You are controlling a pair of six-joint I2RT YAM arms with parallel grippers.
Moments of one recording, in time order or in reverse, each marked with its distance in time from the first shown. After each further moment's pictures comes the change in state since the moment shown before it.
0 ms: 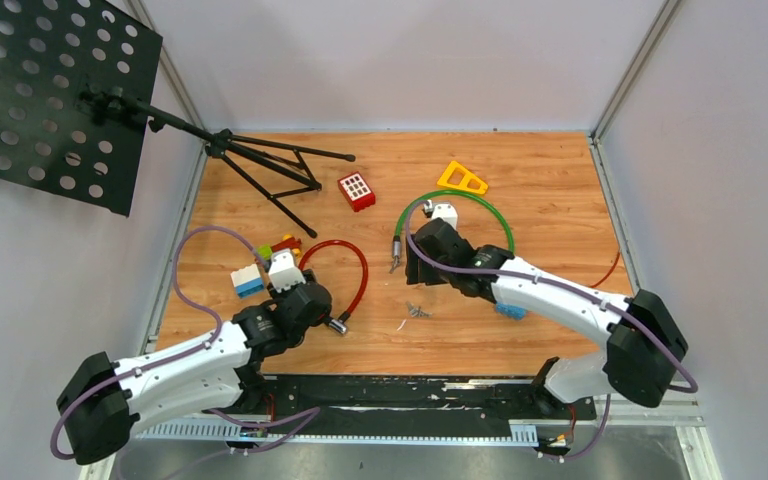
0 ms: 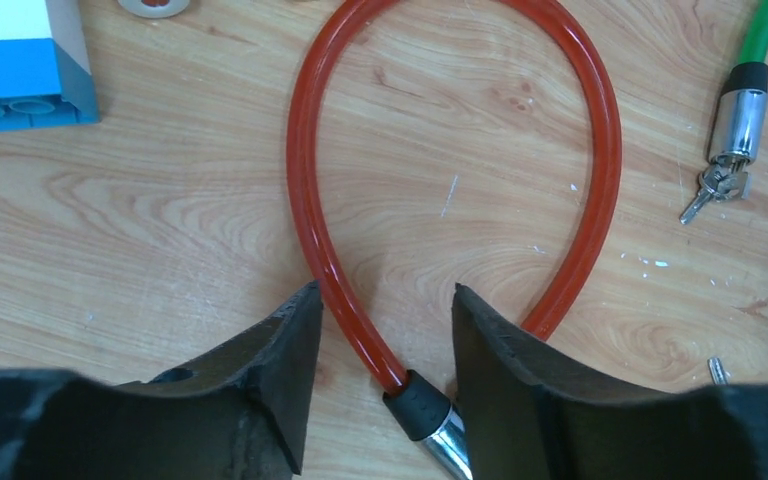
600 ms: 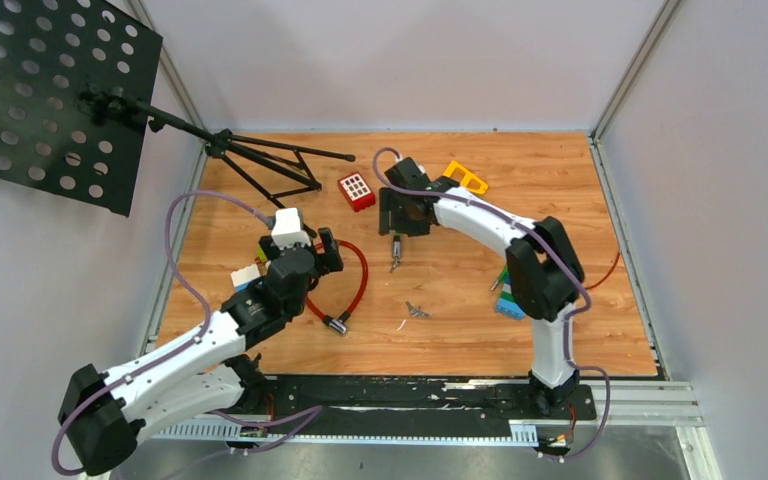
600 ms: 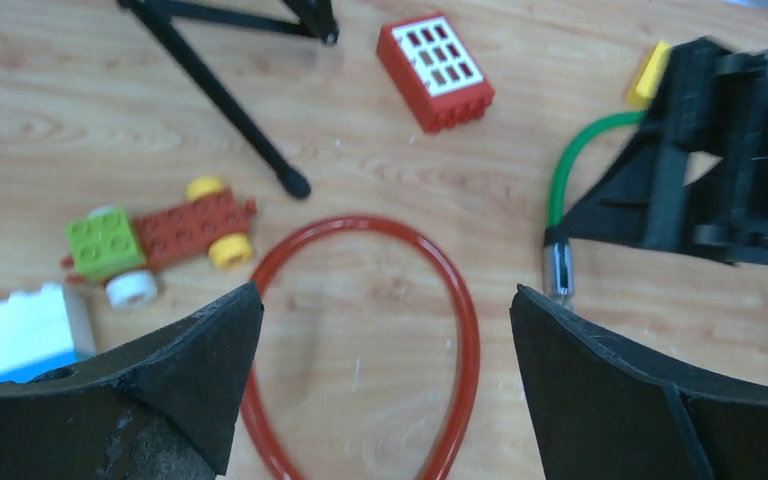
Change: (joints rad) left arm 0.089 -0.051 0.133 0.281 0.009 0.488; right arm -0.206 0.556 0.552 -0.169 -0.240 -0.031
